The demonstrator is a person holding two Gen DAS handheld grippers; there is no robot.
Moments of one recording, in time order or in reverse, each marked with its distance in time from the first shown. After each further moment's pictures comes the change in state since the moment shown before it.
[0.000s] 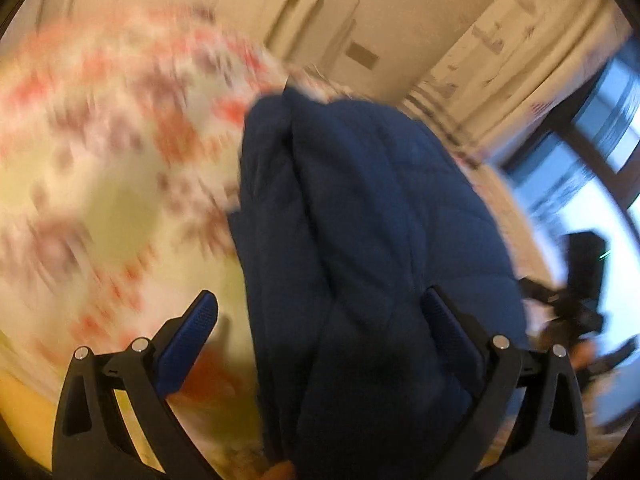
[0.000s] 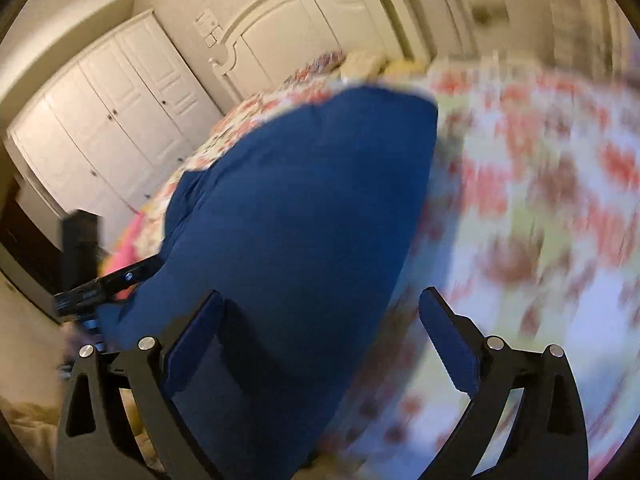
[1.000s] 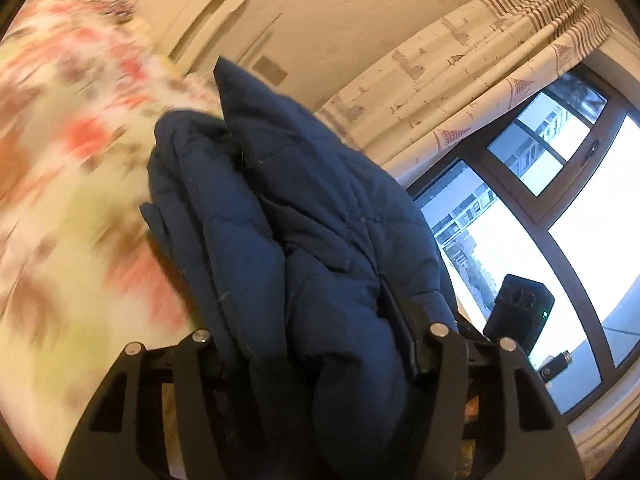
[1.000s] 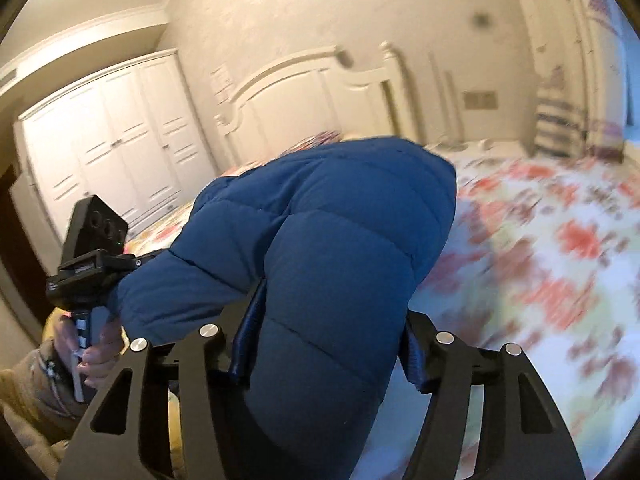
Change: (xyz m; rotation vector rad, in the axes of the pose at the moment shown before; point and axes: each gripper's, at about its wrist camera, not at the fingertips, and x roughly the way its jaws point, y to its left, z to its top) left arm 0.071 -0.081 0.054 0.044 -0.109 -0.349; right arm -0.039 0.003 0.007 -0.171 -0.343 -0.137
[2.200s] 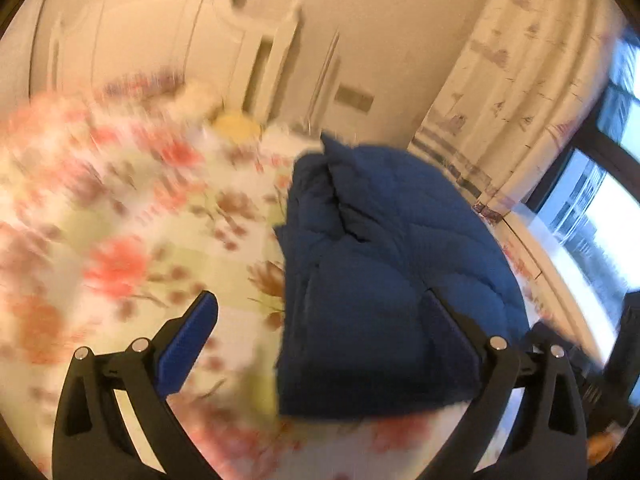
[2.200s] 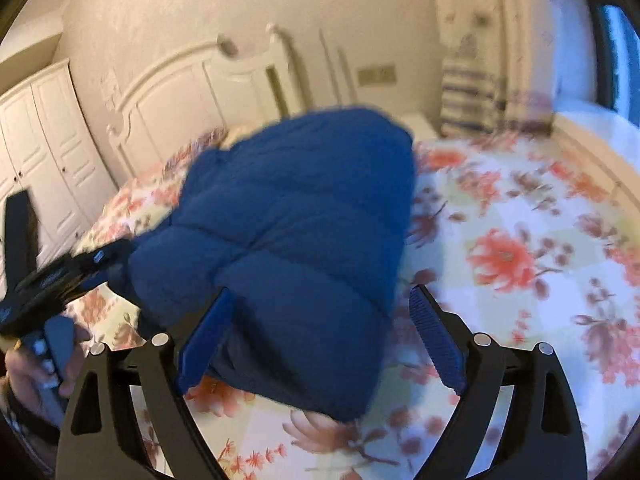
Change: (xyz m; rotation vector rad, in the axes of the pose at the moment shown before) left arm 0.066 -0.042 0.076 0.203 -0.104 0.552; right arm 0.042 -0.065 0.044 0.156 0.041 -0.339
